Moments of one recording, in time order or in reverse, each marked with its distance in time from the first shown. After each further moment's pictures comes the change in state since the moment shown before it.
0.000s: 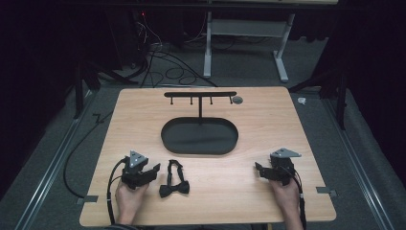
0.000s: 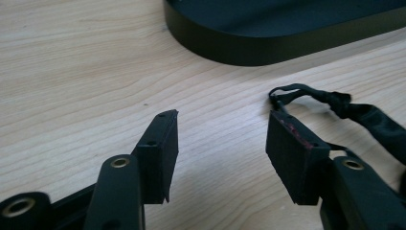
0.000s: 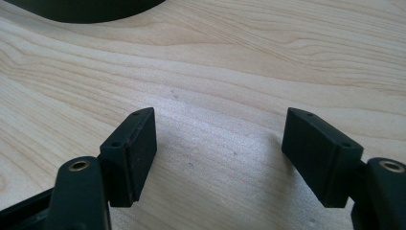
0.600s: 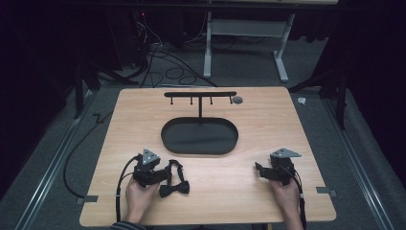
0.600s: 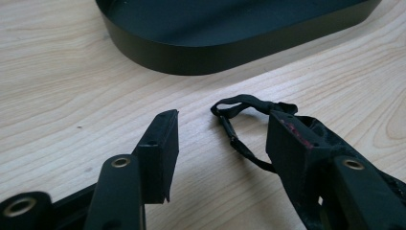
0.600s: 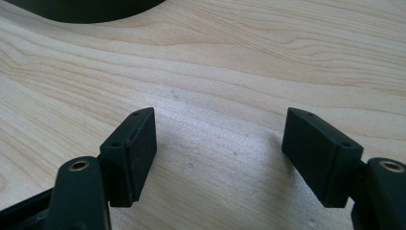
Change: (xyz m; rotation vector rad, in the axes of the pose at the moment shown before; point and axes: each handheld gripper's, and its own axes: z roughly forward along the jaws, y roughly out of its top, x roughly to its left) left arm -0.024 0.013 0.015 0.048 -0.069 0.036; right arm 0.000 0.000 0.000 0.000 0.000 0.000
